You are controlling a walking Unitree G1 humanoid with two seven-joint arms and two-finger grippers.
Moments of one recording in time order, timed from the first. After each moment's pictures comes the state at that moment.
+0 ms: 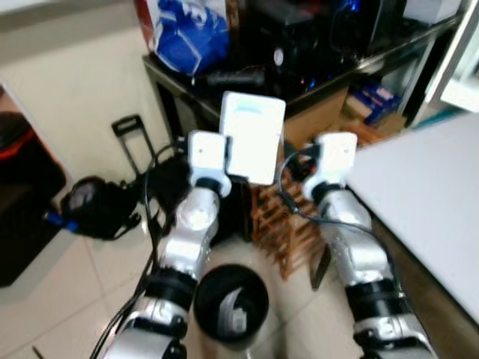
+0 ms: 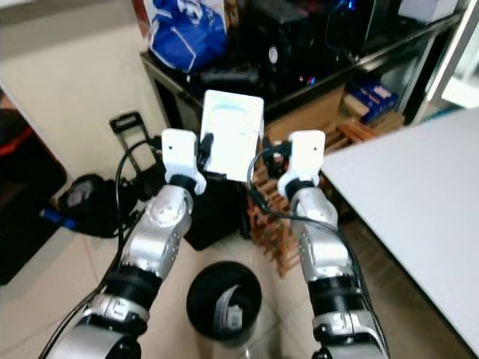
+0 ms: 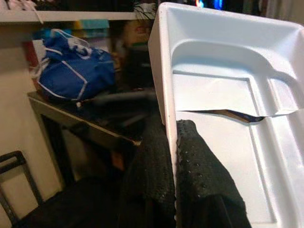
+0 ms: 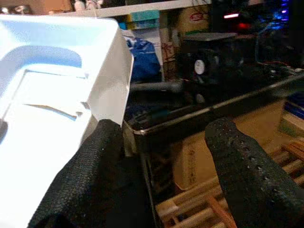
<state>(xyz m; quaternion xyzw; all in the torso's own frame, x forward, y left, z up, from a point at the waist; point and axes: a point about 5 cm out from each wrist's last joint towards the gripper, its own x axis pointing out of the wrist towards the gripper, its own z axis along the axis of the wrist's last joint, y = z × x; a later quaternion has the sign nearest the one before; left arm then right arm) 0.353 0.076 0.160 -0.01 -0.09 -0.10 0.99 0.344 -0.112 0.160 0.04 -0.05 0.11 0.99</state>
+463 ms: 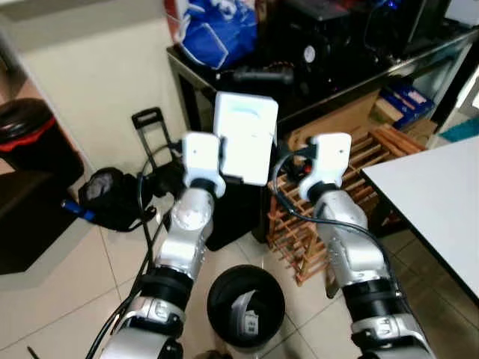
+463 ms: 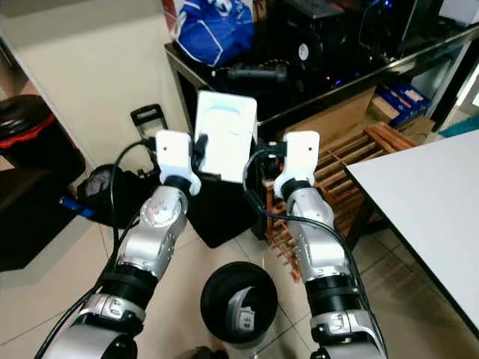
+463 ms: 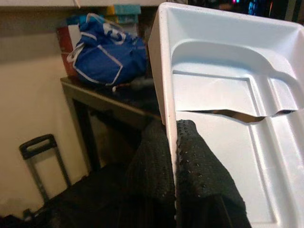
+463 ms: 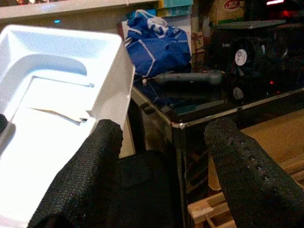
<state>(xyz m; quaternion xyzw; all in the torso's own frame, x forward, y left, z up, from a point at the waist) 0.355 0.088 0.148 0.01 -0.07 -0.09 0.99 0.343 -0.108 0.155 0.04 -0.04 0.13 0.99</state>
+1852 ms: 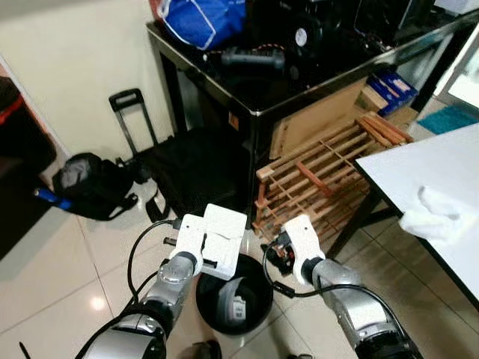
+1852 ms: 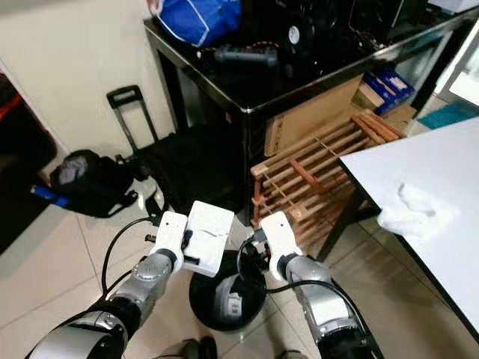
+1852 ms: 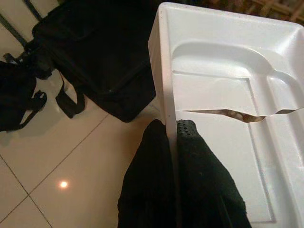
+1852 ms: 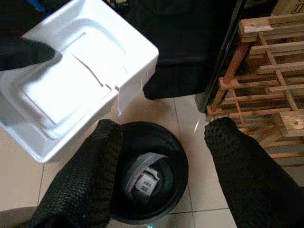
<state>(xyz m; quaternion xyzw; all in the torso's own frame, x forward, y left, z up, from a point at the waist) 0.305 0.128 0.005 0.09 0.23 -0.08 0.96 0.277 -0.109 0.042 -0.06 0.24 0.26 0.94</state>
